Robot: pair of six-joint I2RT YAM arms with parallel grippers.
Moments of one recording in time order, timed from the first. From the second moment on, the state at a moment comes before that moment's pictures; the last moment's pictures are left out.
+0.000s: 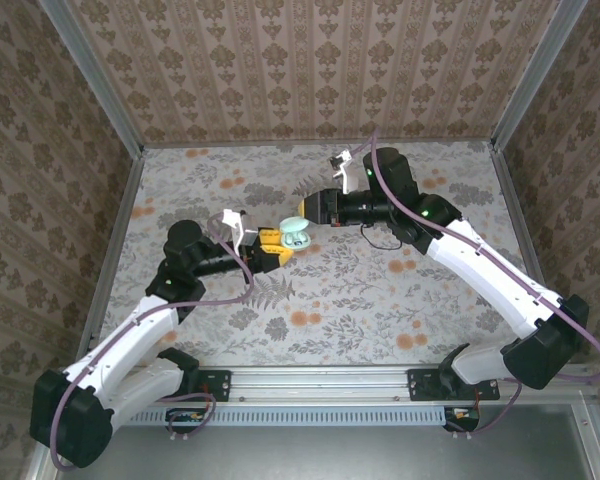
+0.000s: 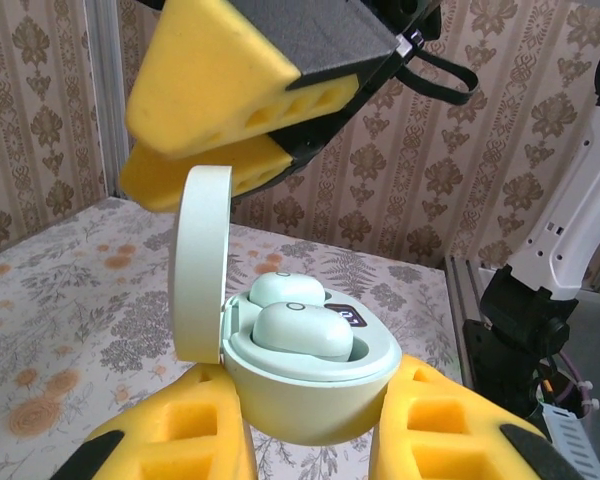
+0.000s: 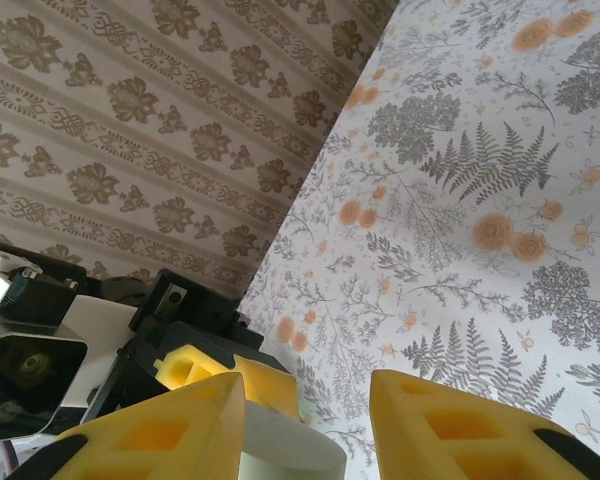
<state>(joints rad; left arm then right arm) -0.51 0.92 0.60 0.32 0.92 -0.10 0.60 1.37 1.38 -0.46 -0.52 0.63</state>
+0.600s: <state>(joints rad) -0.52 0.92 0.61 0.30 0.91 -0.10 0.60 1.35 1.35 -0.45 -0.55 0.64</state>
